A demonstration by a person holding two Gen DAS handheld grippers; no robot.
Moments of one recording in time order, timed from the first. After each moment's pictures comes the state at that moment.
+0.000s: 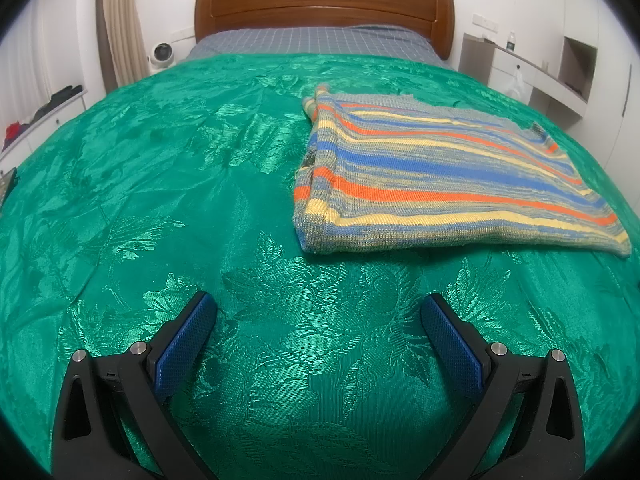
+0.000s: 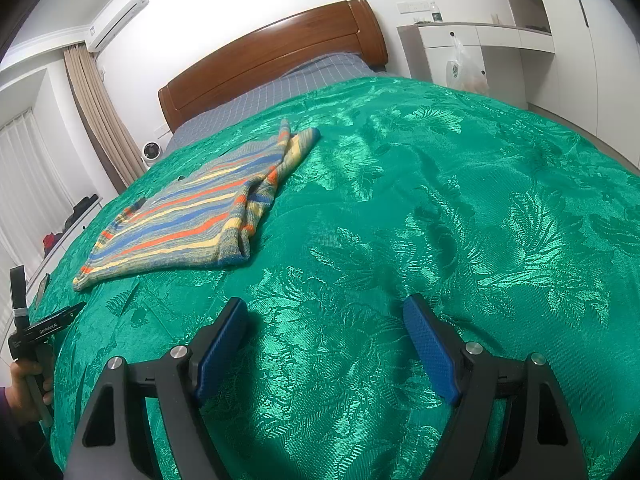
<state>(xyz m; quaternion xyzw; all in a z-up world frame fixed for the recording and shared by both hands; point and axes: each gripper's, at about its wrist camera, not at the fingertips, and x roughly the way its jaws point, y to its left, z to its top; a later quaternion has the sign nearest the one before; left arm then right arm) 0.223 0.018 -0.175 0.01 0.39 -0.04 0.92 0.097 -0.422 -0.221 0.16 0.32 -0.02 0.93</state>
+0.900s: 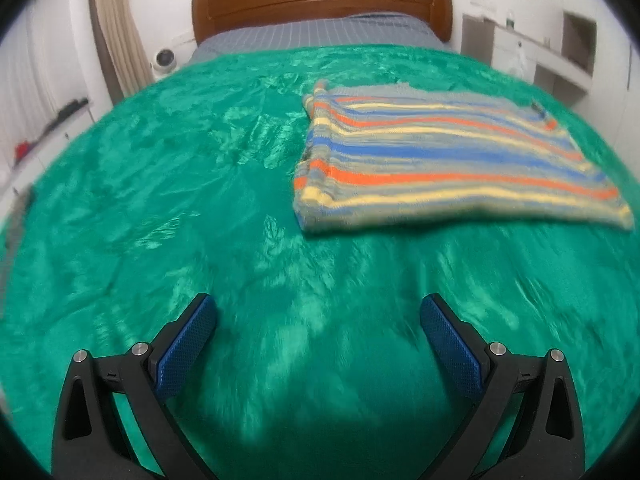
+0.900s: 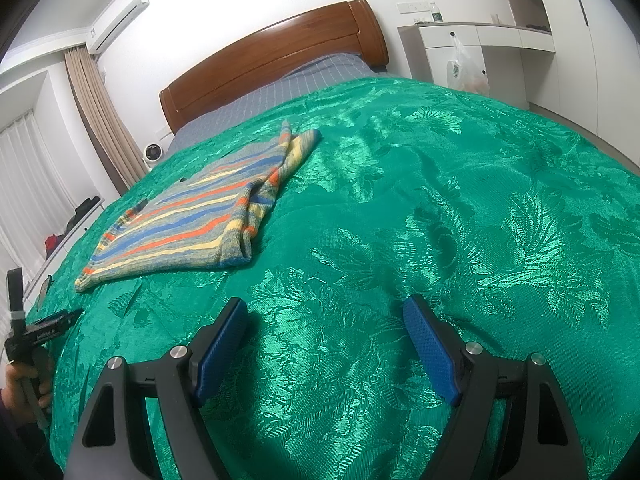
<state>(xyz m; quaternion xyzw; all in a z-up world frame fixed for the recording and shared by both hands) 0.199 0.001 -0.158 0.06 0.40 -0.02 0.91 0.096 -0.424 -0.220 0.16 0.32 -0.01 0.93</state>
